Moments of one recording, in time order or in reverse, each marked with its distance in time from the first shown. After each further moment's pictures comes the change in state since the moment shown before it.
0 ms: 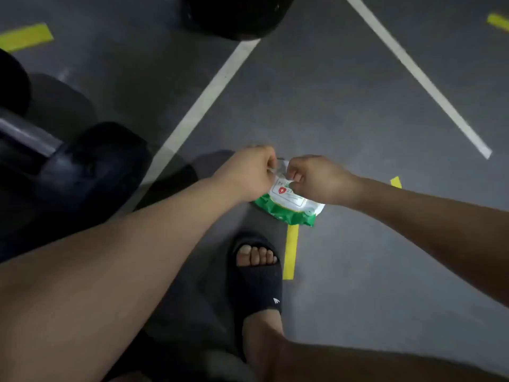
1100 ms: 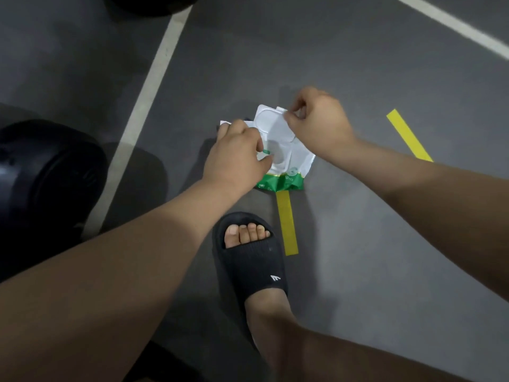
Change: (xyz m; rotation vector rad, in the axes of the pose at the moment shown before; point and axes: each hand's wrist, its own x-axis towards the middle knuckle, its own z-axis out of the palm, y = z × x) left_hand -0.010 0.010 0.086 0.286 0.145 0.057; right_hand -0.010 0.065 0.050 0.341 0.727 0.186
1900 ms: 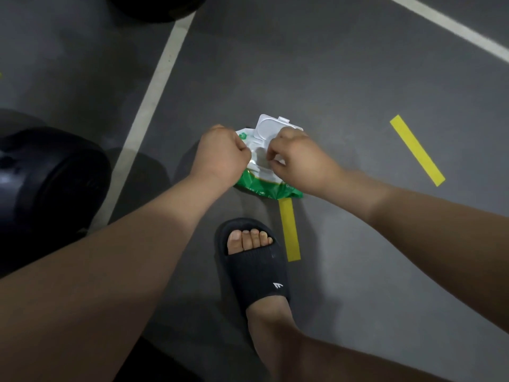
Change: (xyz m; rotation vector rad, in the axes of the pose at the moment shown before) left_hand 0.014 -0.009 -0.021 -0.060 0.037 -0.187; right_hand -0.033 -0.003 0.029 -0.098 -0.227 -0.390
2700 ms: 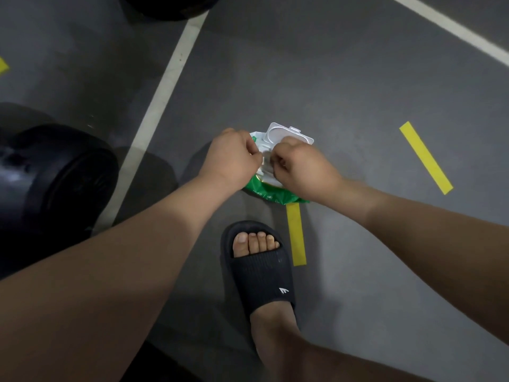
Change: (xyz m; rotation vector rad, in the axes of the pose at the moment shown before) left_hand 0.002 -0.006 -0.001 -0.042 -0.051 0.001; right_hand 0.005 -0.013 0.014 0.044 0.063 -0.002
